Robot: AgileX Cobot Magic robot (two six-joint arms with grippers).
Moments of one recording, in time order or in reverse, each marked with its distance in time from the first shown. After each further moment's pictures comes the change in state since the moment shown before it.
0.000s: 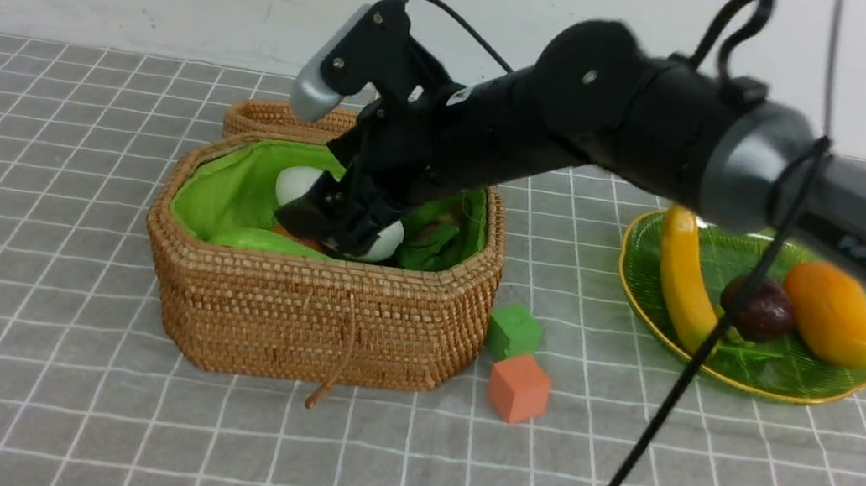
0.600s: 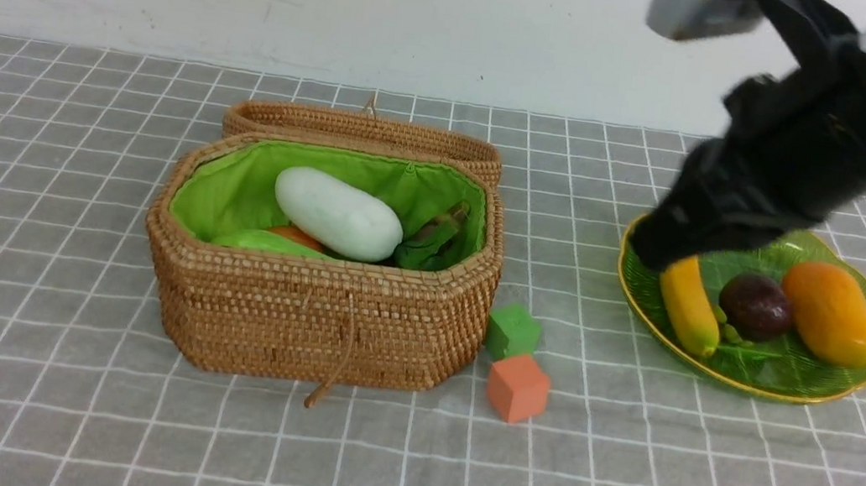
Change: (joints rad) right arm -0.227 -0.498 0.260 -0.302 0.518 0.612; left arm 0.000 0.000 0.000 0.000 0.000 0.000
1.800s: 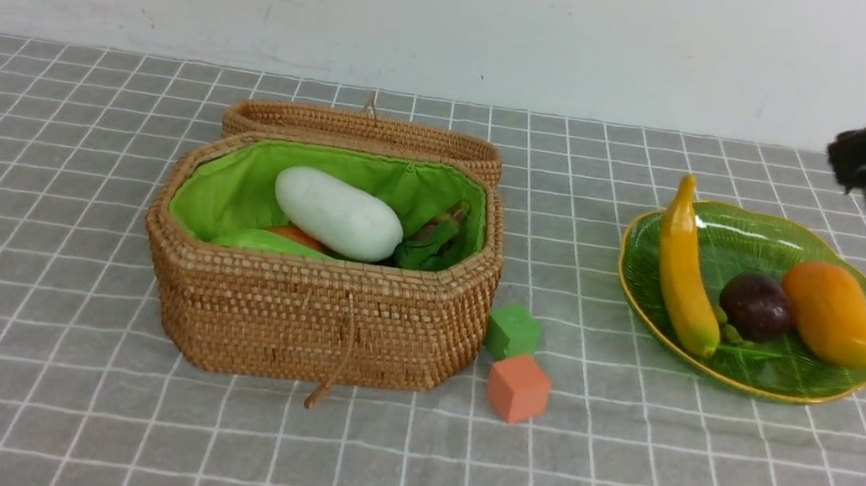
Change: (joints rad) right arm -0.082 -0.401 0.312 -0.208 -0.463 0.102; left arm 0.000 0.000 0.000 0.000 0.000 0.000
